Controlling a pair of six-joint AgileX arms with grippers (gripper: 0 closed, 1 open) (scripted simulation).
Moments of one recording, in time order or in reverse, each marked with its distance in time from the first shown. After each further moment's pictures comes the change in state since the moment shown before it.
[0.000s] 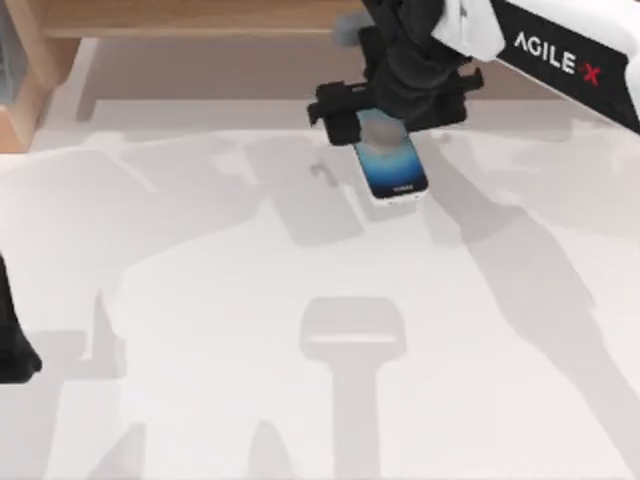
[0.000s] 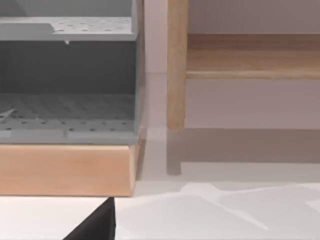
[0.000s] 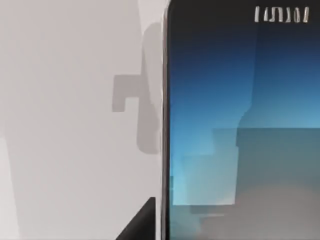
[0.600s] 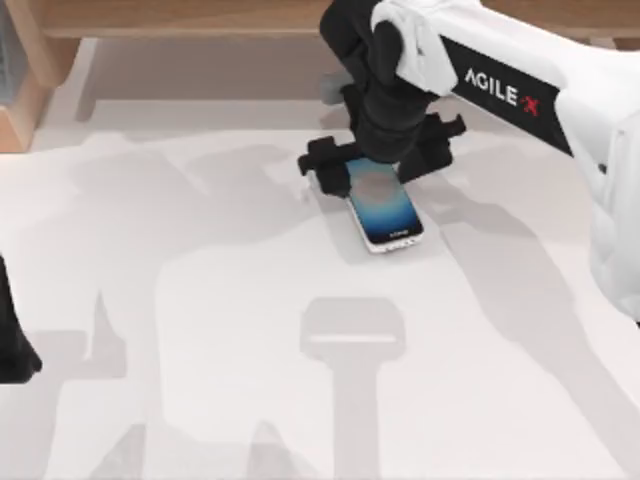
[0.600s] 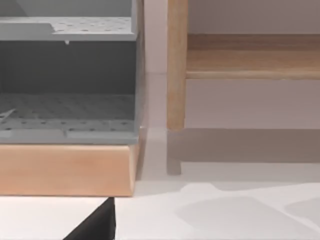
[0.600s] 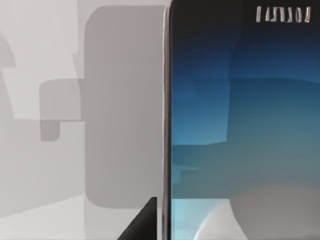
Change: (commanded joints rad) left arm 0.000 0.000 0.000 0.000 0.000 0.000; right arm 0.031 0.163 0.124 -0.136 0.010 0.013
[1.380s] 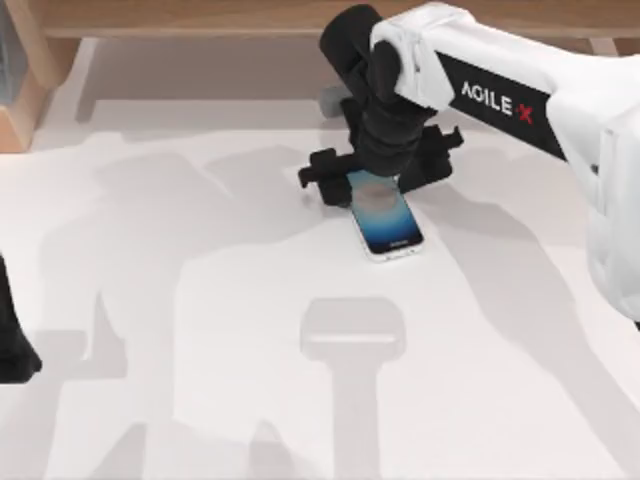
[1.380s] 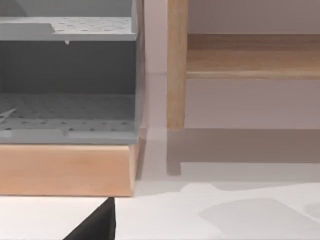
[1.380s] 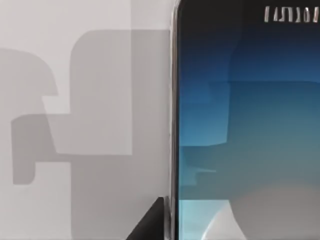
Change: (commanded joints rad) left arm 0.000 0.000 0.000 0.000 0.000 0.000; right arm -0.003 0.051 -0.061 0.082 -0.008 0.004
